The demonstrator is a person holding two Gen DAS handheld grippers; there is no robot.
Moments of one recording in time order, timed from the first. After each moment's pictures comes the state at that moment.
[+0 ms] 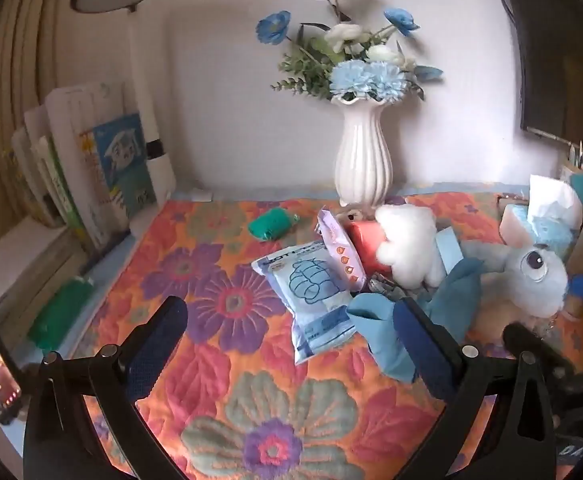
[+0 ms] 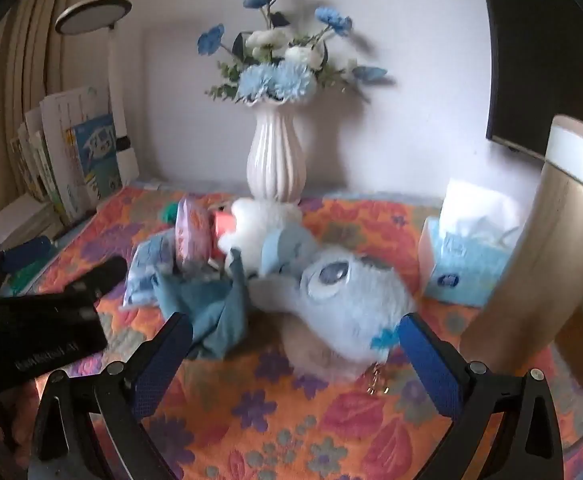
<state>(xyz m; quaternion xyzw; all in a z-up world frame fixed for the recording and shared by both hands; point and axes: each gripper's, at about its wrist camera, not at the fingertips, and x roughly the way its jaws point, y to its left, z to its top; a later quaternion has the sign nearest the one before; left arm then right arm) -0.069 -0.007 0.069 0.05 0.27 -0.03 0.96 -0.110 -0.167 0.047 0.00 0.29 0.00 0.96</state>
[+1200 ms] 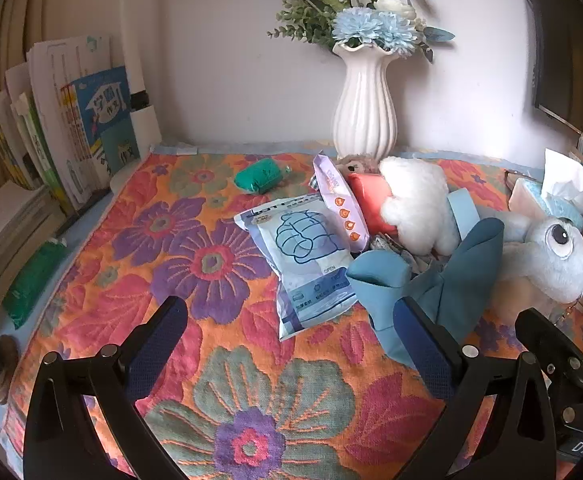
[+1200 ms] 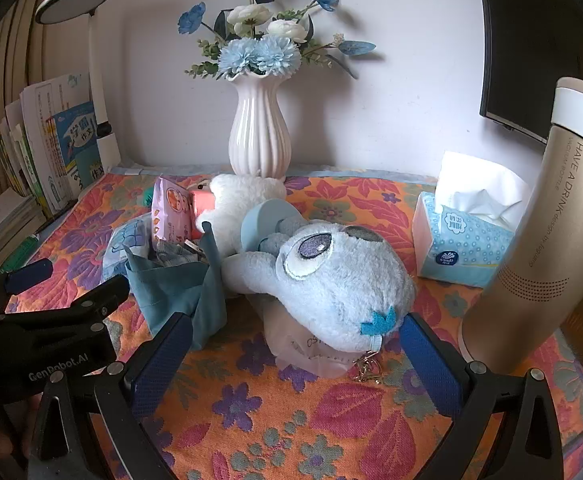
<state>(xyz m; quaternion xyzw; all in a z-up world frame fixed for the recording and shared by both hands) -0.041 -0.016 0.037 0.03 0.34 -0.03 0.94 -0.096 -0.172 0.029 0.01 0.32 -0.02 0.95</state>
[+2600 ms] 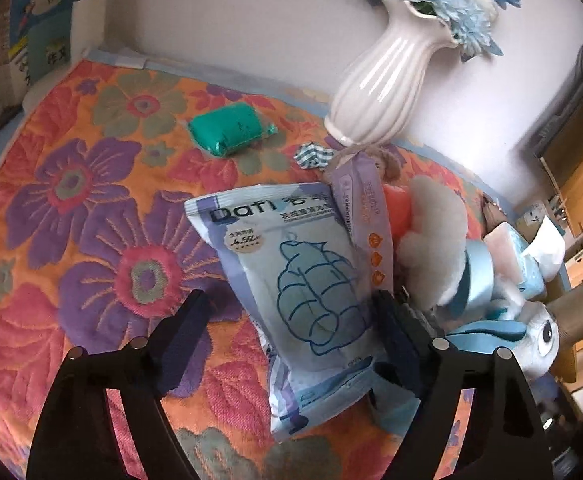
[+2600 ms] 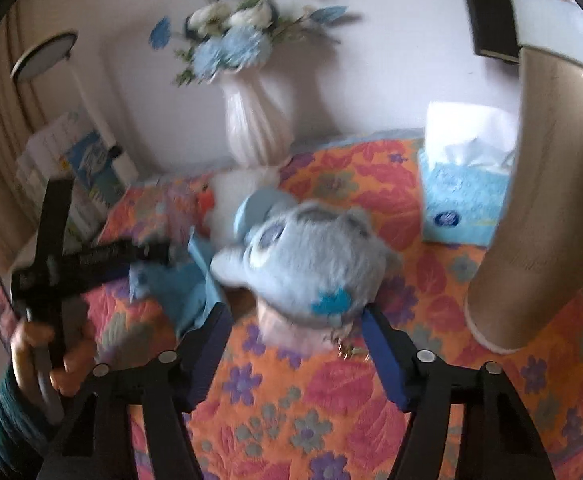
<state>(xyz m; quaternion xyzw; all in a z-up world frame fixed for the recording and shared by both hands) 0.054 0.023 0.013 -0.12 0.46 -0.15 0.86 -0.094 -0.223 0.035 0.13 0.36 0.04 0.92</state>
